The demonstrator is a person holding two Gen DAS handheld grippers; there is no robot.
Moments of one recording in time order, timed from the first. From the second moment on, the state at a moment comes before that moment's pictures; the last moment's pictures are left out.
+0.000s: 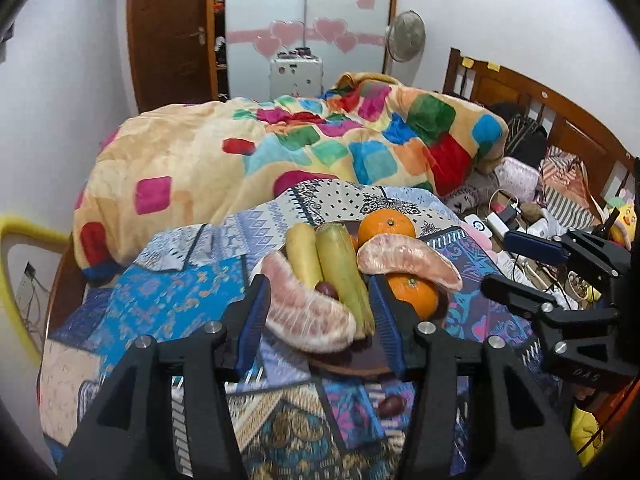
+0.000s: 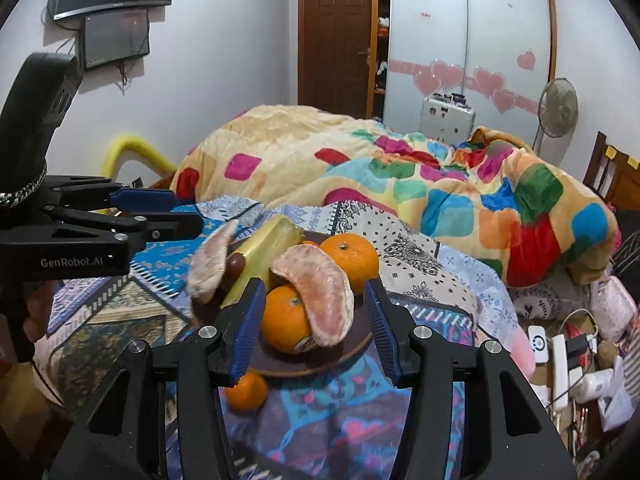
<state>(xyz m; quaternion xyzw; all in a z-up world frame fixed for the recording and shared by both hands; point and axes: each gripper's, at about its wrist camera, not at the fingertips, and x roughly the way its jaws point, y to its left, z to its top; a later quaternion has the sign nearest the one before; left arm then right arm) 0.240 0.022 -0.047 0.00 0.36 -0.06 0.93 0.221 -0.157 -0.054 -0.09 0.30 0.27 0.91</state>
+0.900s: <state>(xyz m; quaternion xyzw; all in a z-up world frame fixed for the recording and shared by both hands) 0.186 0.017 -0.131 0.00 0.40 -0.04 0.91 0.207 -0.147 -0.127 -0.07 0.39 0.28 0.87</state>
